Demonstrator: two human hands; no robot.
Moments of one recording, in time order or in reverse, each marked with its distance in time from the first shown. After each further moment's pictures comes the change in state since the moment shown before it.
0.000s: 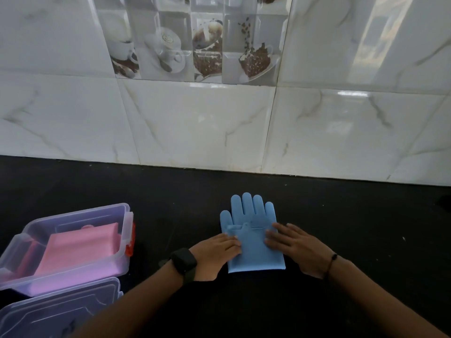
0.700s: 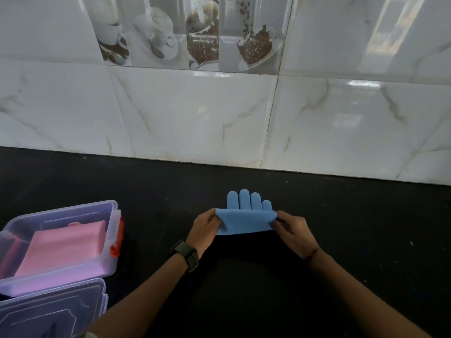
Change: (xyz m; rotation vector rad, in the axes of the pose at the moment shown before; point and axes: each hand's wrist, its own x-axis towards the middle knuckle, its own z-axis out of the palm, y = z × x) left_hand 0.040 -0.008 -0.005 -1.322 0.493 -0.580; right_hand 0.033 0.008 -0.009 0.978 0.437 0.296
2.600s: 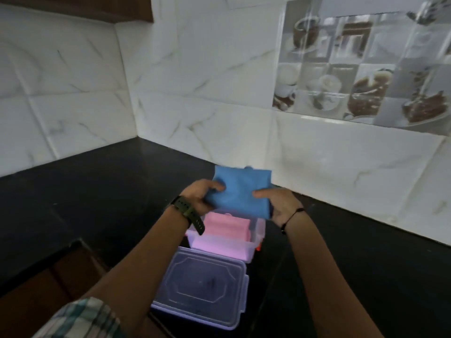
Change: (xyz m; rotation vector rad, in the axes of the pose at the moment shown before) left_hand -0.158 0.075 -0.278 -0.692 0.358 -0.094; right_hand 0.071 -0.324 0.150 0.982 -0.344 0.276
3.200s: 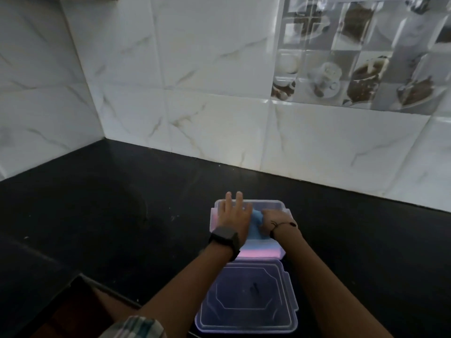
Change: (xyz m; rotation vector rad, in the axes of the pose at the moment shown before) left_hand 0.049 -0.076 -0.055 1.920 0.083 0.652; right_hand 0.041 0.083 0.058 -1.535 0.328 0.157
